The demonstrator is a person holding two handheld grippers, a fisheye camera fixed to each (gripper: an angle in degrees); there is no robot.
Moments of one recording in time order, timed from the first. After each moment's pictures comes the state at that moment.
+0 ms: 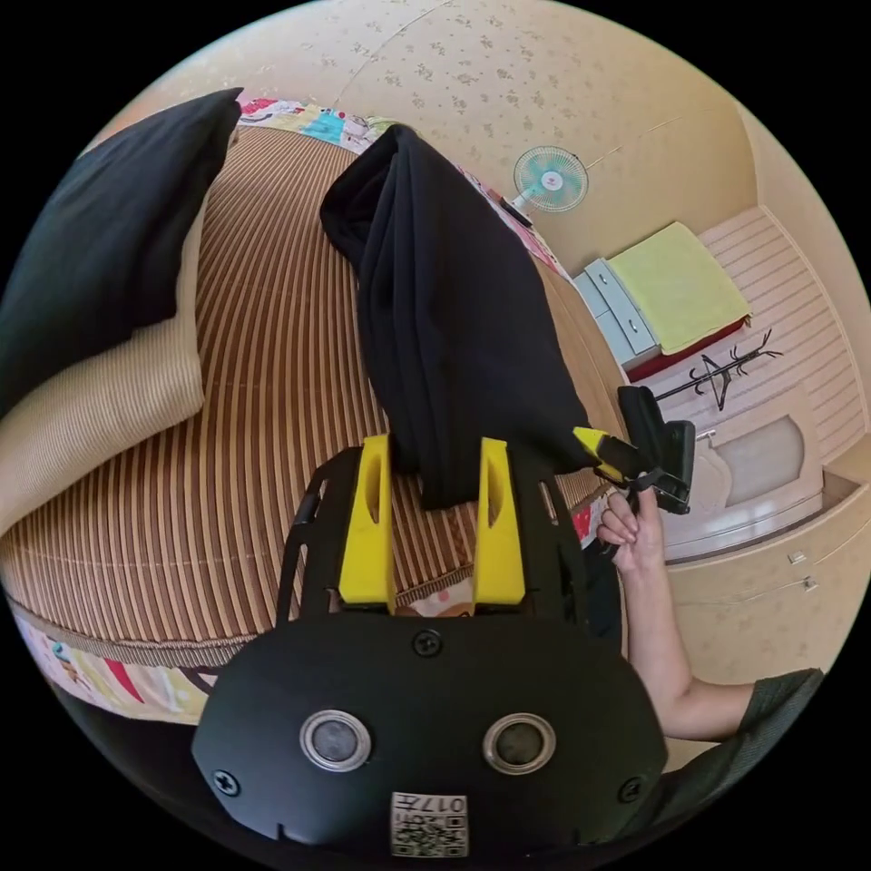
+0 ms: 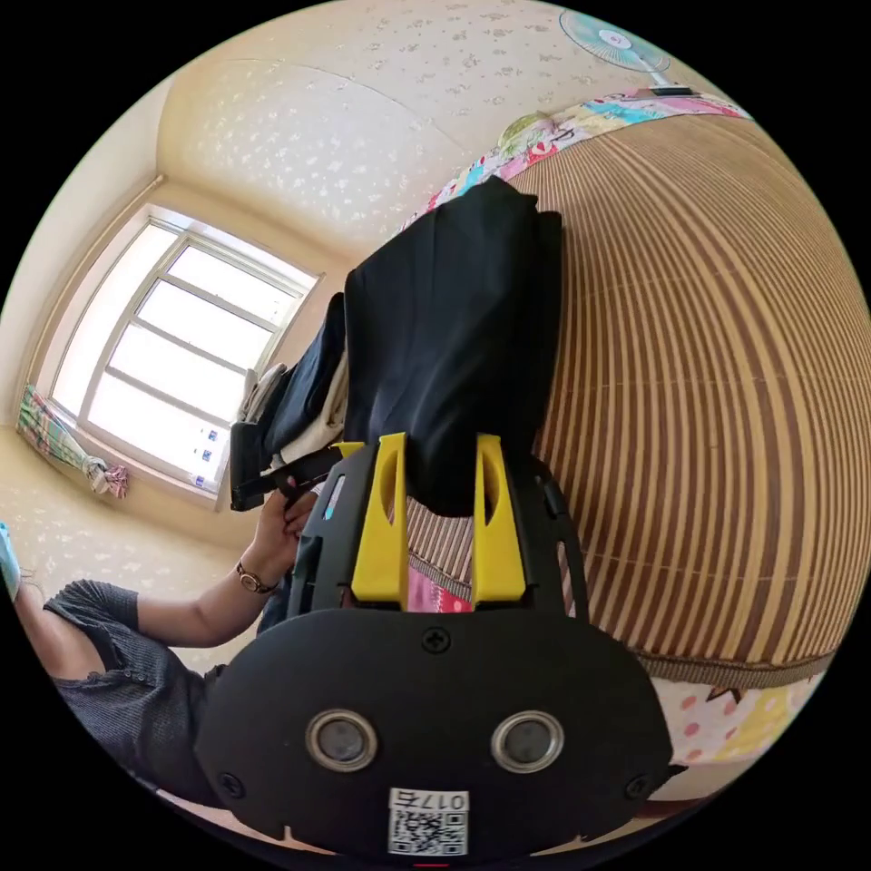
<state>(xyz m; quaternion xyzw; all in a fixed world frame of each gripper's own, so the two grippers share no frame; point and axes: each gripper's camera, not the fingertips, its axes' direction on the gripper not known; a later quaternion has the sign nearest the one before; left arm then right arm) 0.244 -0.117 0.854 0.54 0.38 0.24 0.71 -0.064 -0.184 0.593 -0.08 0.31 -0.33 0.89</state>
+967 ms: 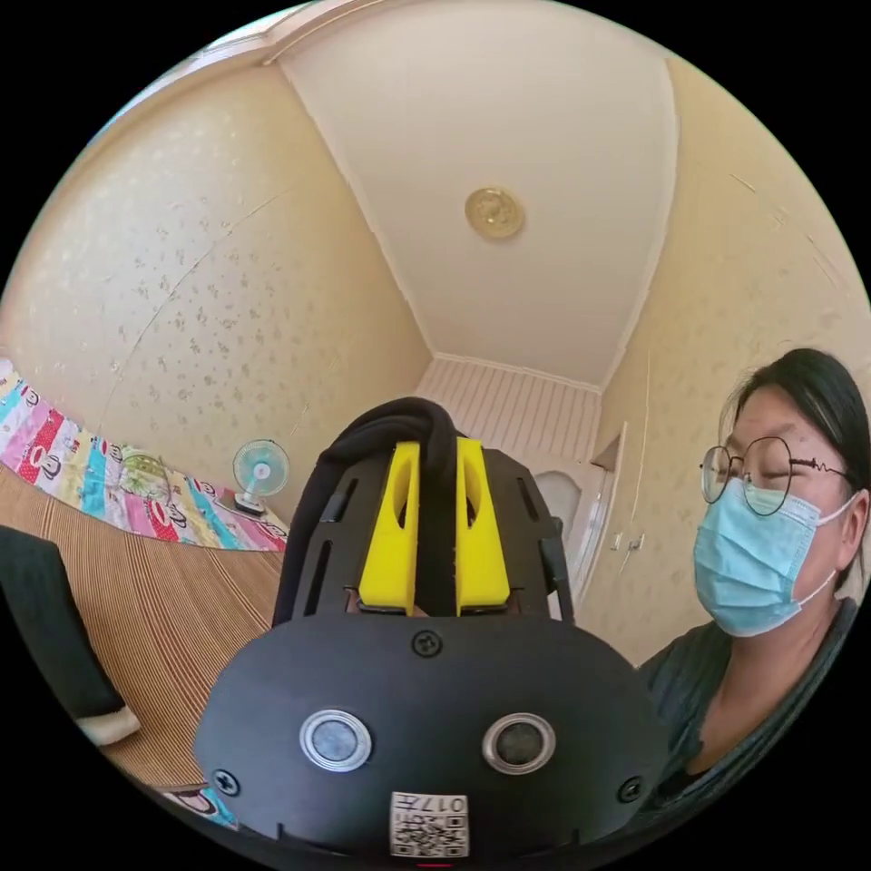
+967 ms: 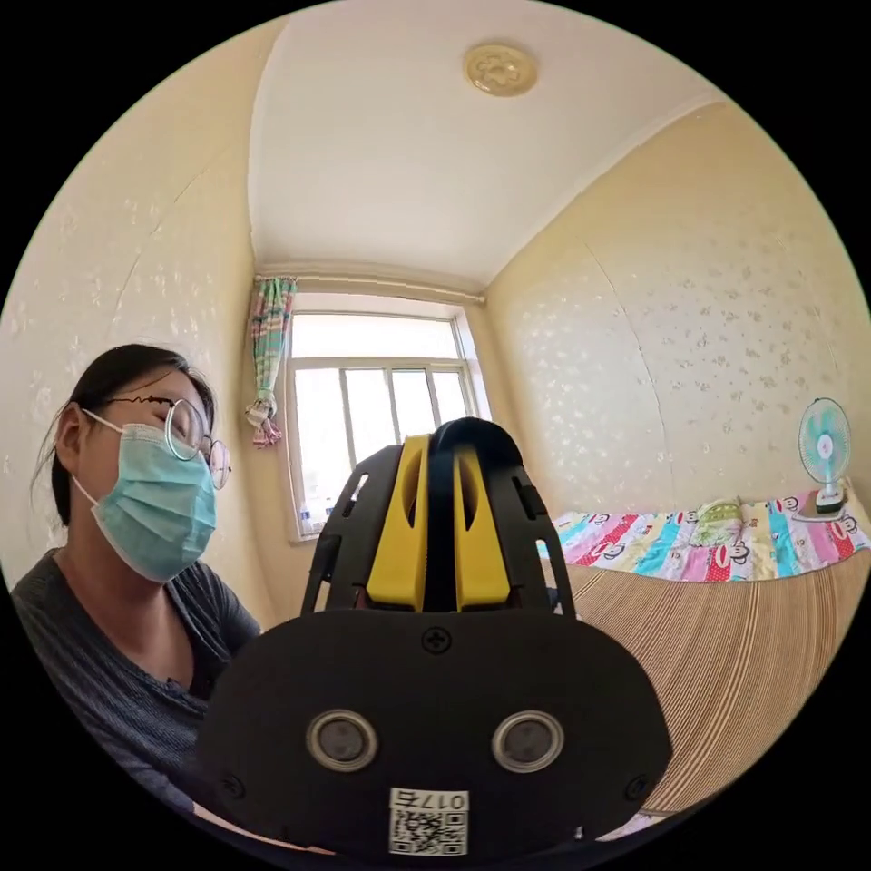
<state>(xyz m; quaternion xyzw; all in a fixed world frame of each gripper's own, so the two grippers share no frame) 0.041 0.379 0.994 0.79 0.50 0.35 0.00 -0.358 0.202 0.627 0.05 0.35 -0.80 0.49</state>
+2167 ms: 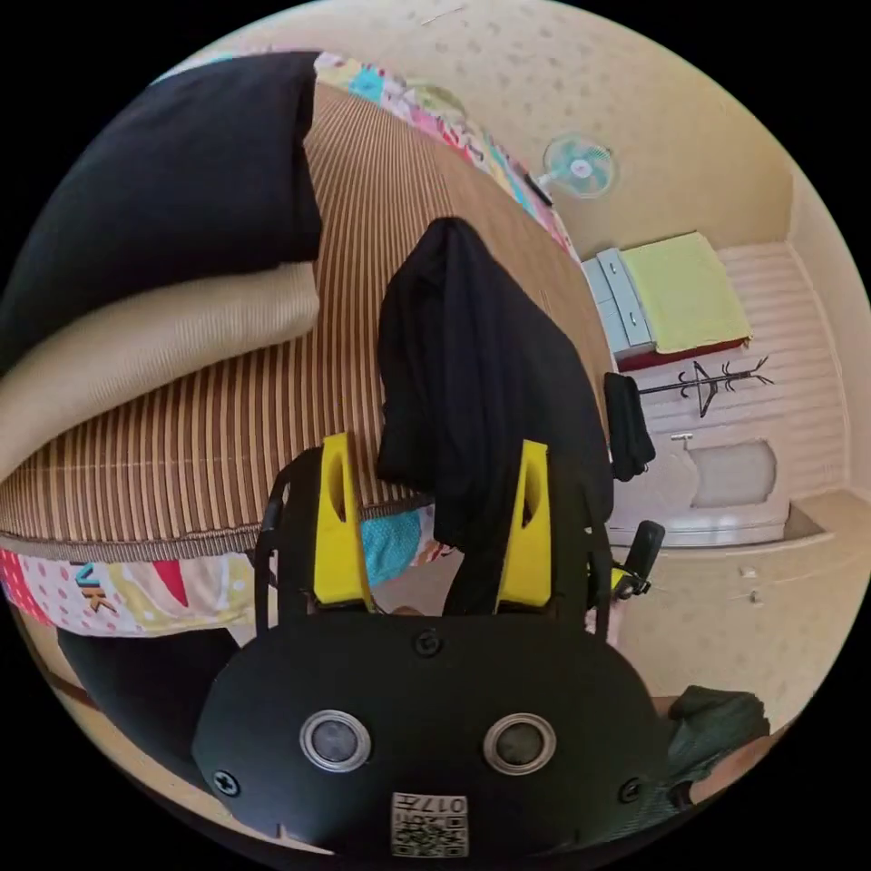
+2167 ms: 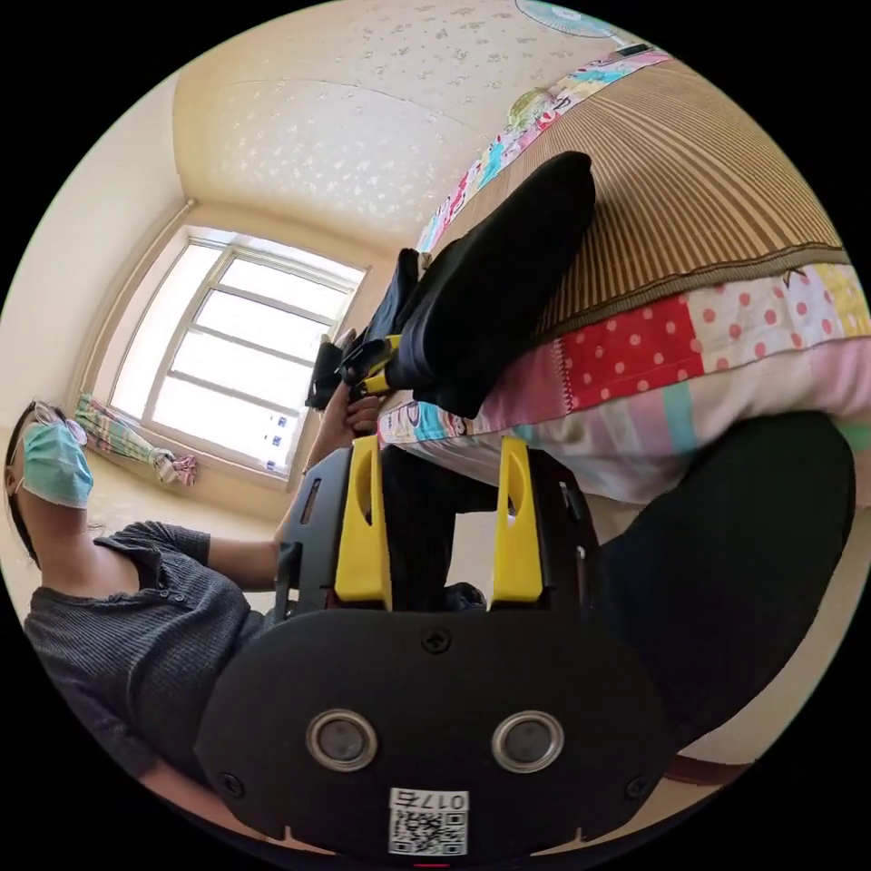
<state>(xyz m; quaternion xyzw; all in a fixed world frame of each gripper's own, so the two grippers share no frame) 0.161 -0.024 0.891 0.55 0.52 0.26 0.60 -0.042 -0.083 0.333 0.09 0.52 -0.35 0.77</state>
